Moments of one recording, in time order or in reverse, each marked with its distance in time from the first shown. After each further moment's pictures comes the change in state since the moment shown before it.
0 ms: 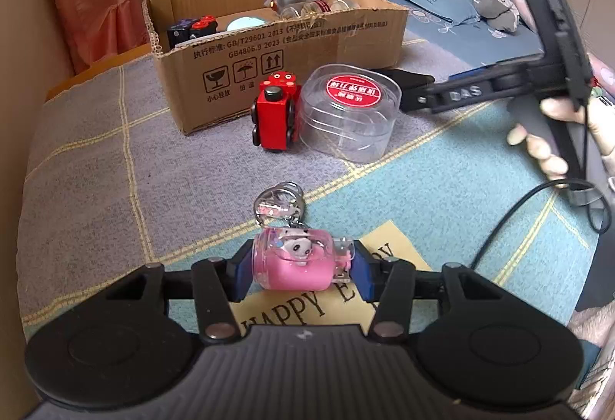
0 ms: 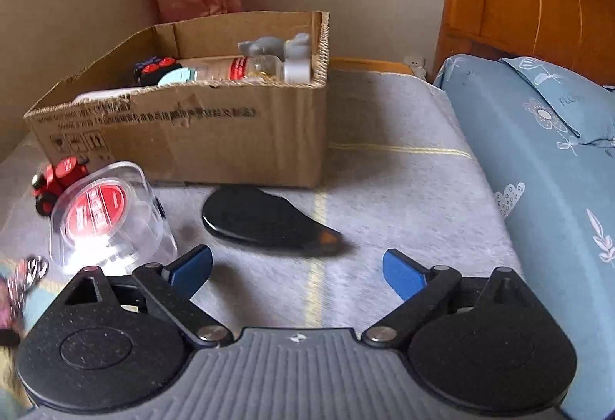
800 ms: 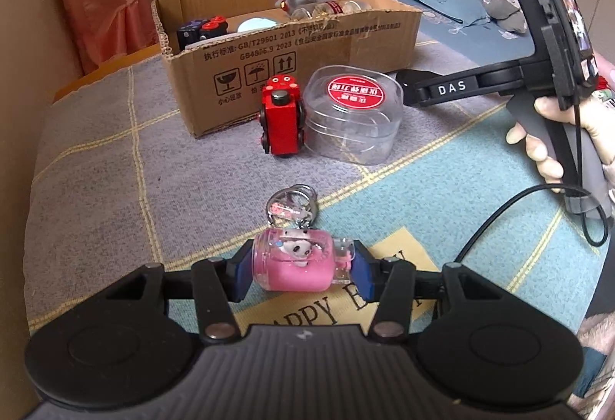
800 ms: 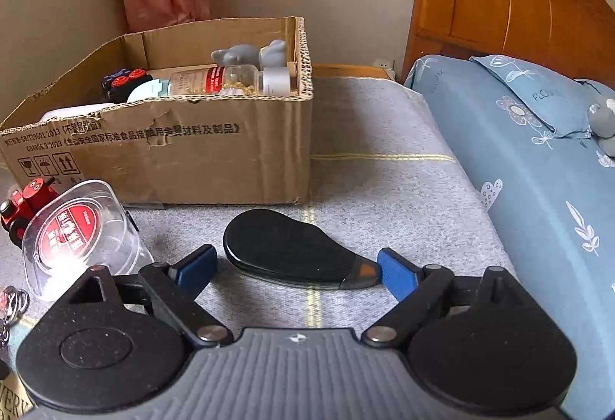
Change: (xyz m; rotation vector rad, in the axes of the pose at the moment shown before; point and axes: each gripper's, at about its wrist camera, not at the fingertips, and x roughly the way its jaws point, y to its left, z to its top) left arm 0.004 0.003 0.004 -0.010 0.002 0.034; right arm 0.013 0.007 0.009 0.045 -0.016 -0.091
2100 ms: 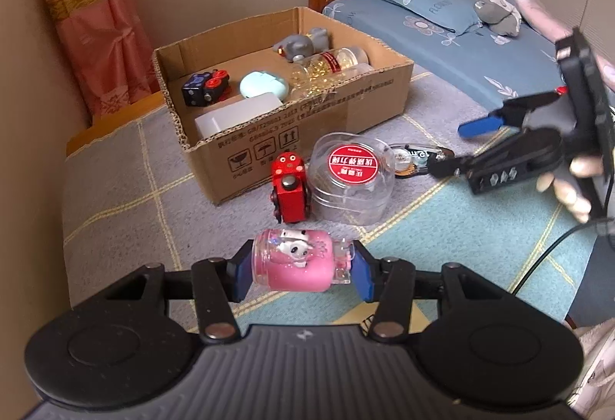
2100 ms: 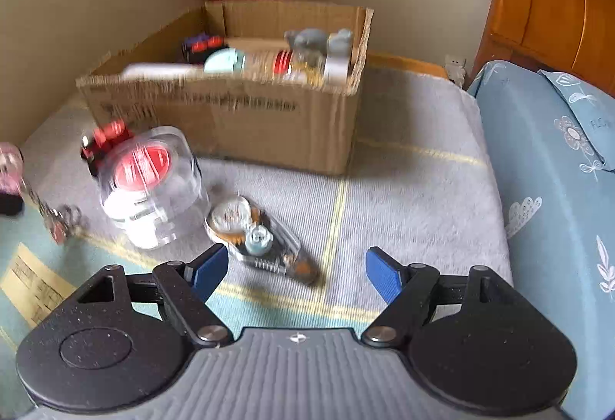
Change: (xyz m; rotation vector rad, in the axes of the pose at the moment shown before) left arm -0.034 0.001 0.054 0.055 -0.001 0.005; right arm -0.034 -0.015 -0.004 -0.196 0.102 0.183
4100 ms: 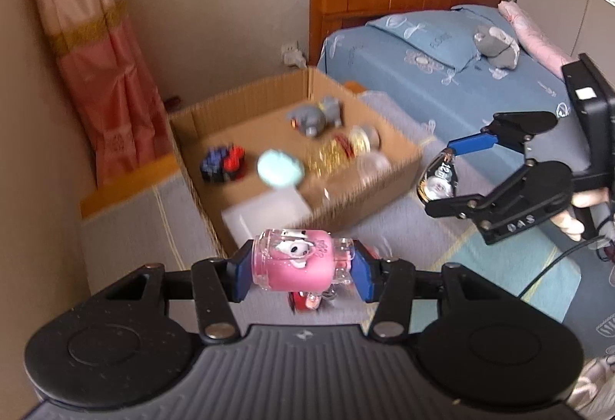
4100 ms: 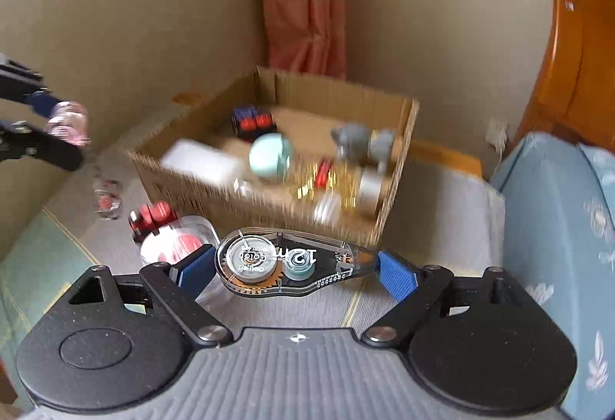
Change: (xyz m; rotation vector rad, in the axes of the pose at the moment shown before) left arm -0.030 0.033 0.090 -0.001 -0.043 -0.023; right arm -0.047 -0.004 0.077 -0.137 -0.116 0.144
